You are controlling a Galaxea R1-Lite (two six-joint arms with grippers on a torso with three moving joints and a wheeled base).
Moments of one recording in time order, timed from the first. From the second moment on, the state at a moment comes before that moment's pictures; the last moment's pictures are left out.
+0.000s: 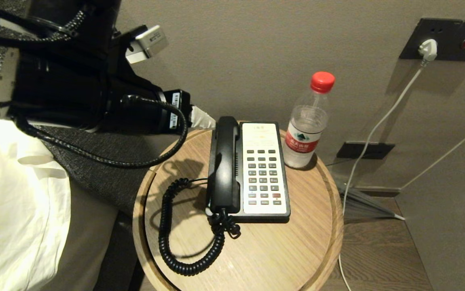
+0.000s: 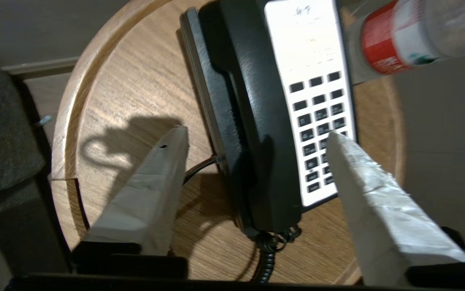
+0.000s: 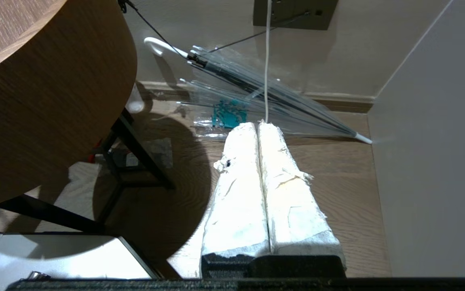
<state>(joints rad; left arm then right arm) -0.65 1.59 -1.60 0.50 0.04 -0.27 0.00 0.00 -0.04 0.09 0.00 -0.04</state>
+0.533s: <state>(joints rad) -0.73 1.72 -1.64 0.50 0.22 -0.26 0.00 0.00 -0.04 0.09 0.00 -0.04</state>
